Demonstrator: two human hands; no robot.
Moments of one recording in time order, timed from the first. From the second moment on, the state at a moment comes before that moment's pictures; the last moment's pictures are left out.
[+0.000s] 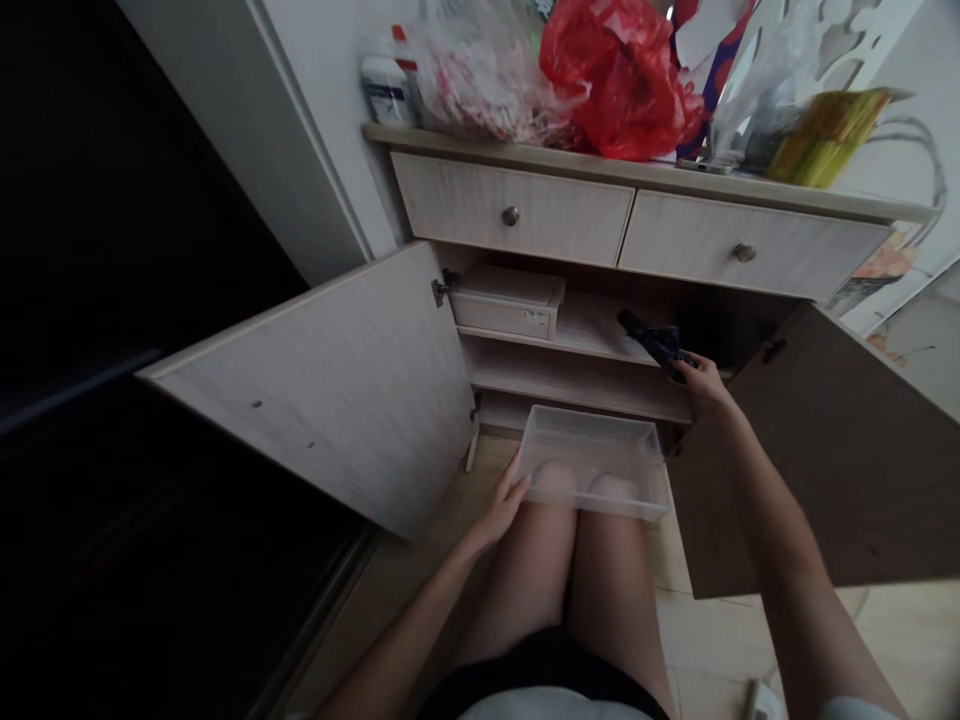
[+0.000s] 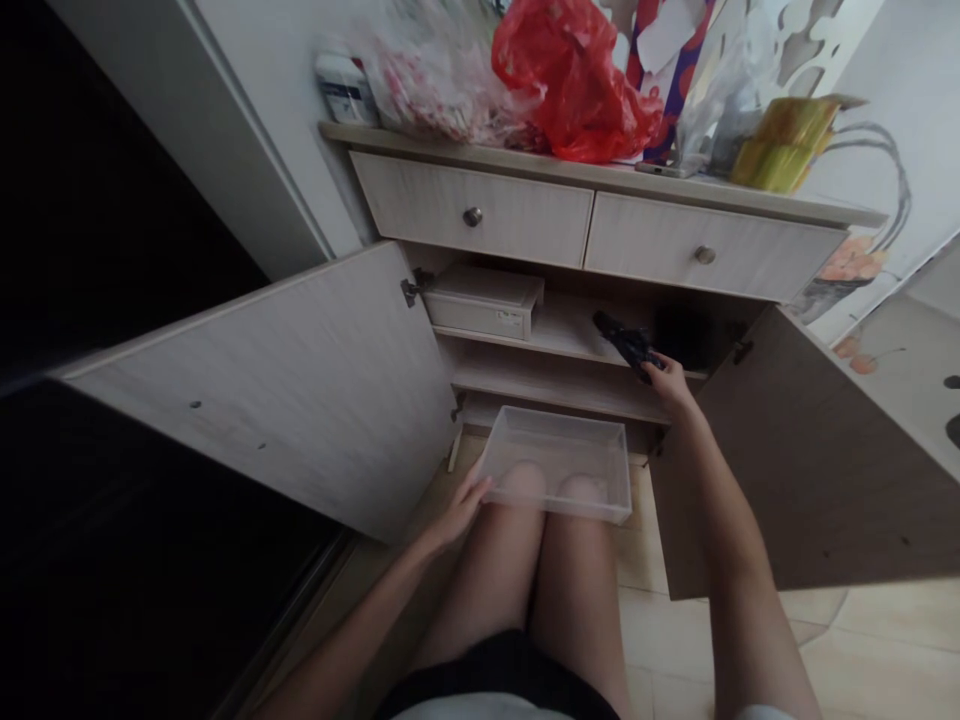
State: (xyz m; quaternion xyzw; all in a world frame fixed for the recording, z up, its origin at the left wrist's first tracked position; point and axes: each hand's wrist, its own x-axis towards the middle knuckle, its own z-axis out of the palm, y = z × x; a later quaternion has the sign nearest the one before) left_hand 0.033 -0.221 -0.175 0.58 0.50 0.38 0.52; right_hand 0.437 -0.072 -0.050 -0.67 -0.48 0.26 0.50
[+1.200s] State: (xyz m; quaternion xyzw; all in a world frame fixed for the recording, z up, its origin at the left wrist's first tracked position) left_hand 0.030 -0.219 -0.159 0.61 0.51 0.35 0.49; right_hand 0.386 -0.101 -0.040 -0.73 -0.68 -0.07 0.09
